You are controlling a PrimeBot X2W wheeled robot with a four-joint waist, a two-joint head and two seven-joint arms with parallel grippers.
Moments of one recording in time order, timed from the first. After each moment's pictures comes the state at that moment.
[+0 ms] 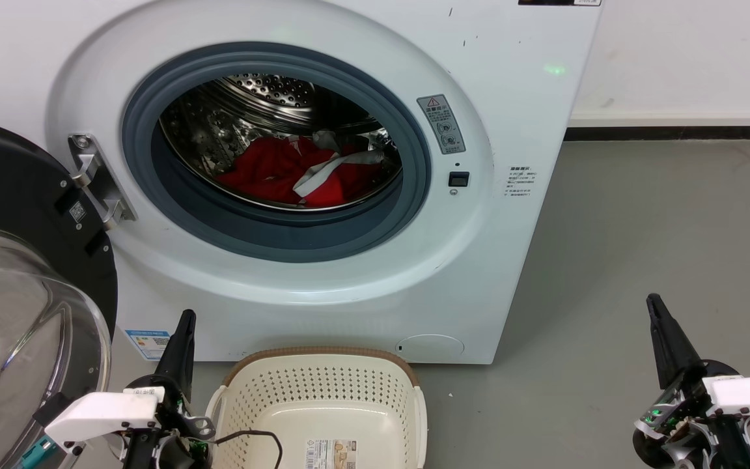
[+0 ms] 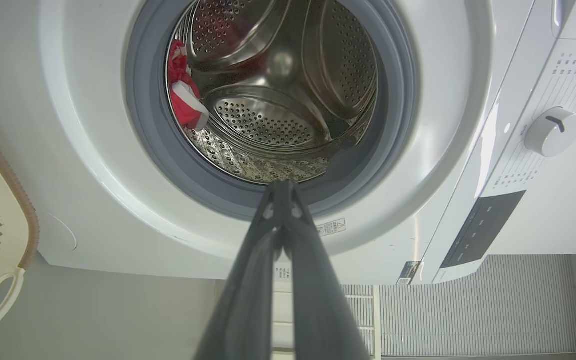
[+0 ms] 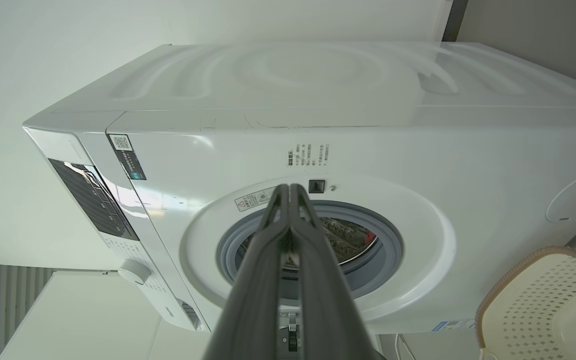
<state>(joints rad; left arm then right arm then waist) -0.11 0.05 0.11 0.25 -1.61 -0.13 0.11 -0.10 -0.05 -0.11 0.25 1.62 0.13 0.11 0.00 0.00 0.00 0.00</state>
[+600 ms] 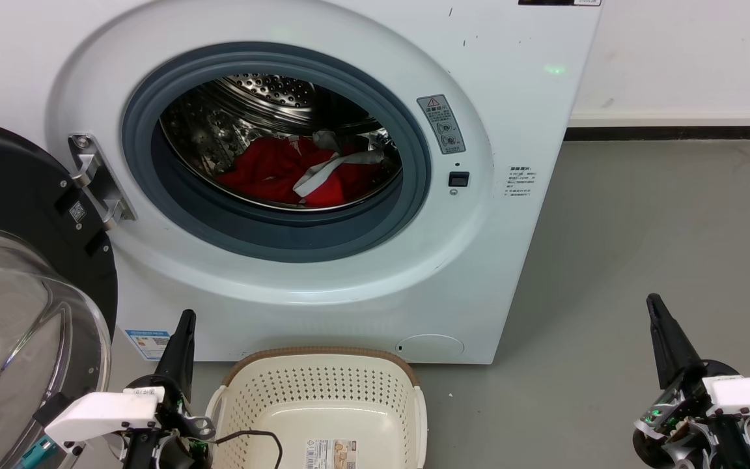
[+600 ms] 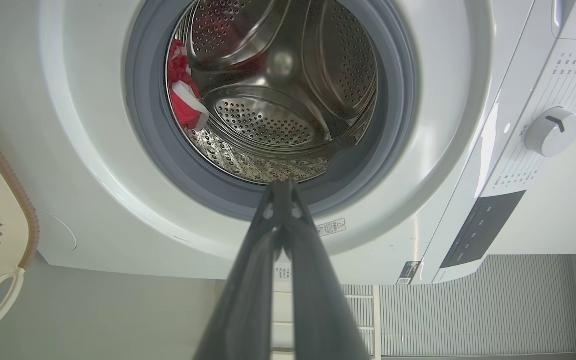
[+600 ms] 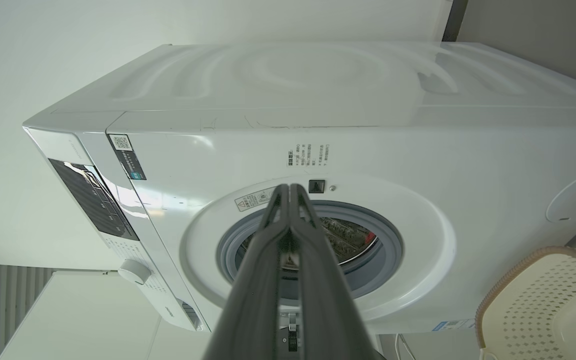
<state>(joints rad) -0.11 0.05 0.11 0.25 -1.61 -0.13 0.11 -0.10 -0.05 -0.11 0.25 1.62 0.13 0.11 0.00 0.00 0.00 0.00</state>
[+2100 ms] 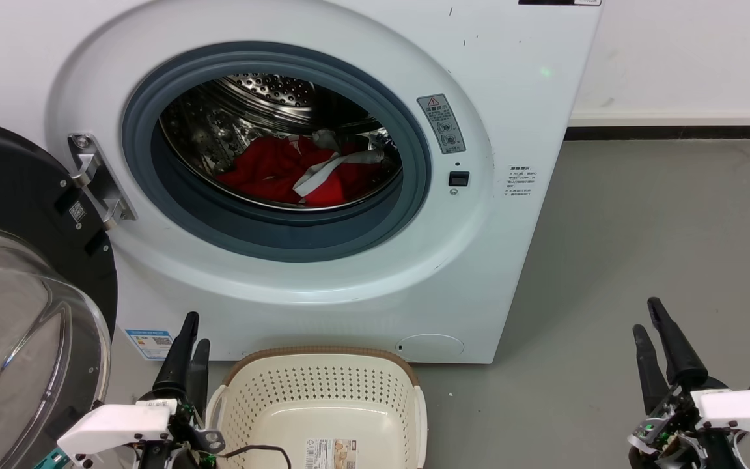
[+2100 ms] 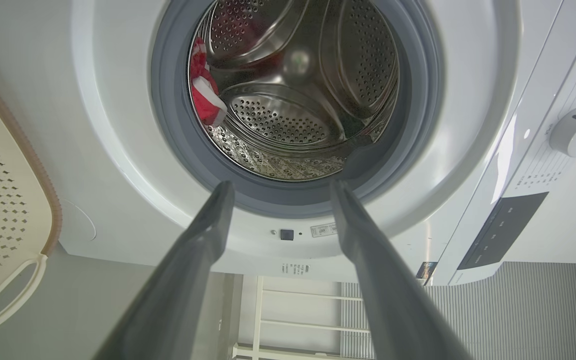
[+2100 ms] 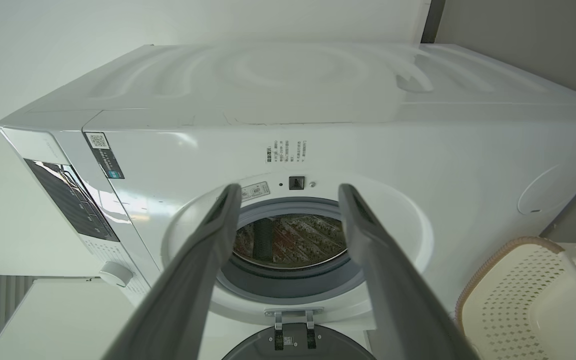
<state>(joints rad) -0.08 0.05 0.09 0.26 -1.61 -0.13 0.09 -0.07 -0.05 -0.09 0.26 1.61 0.13 0.09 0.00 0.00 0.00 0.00</state>
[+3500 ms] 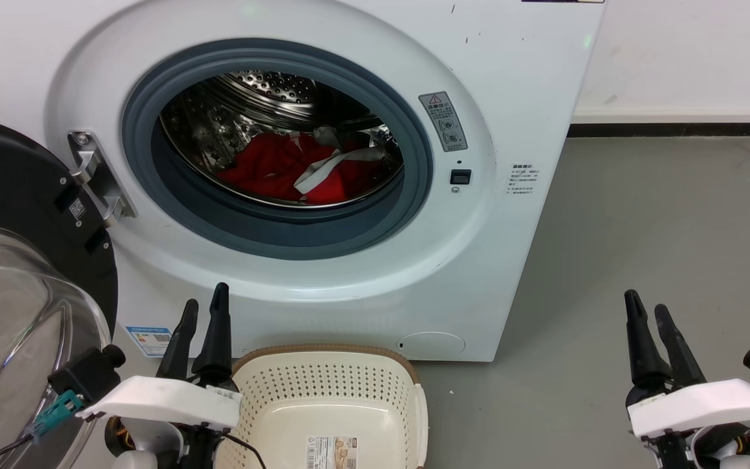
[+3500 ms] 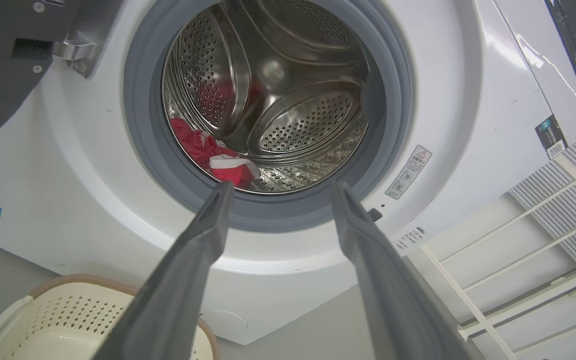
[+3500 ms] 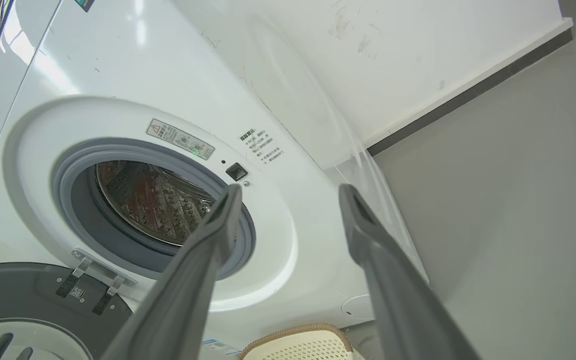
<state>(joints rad) -0.09 0.06 0.00 0.14 -0.81 -0.13 -0.08 -0.04 -0.05 -0.04 0.14 0.73 0.13 -0.08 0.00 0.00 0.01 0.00</state>
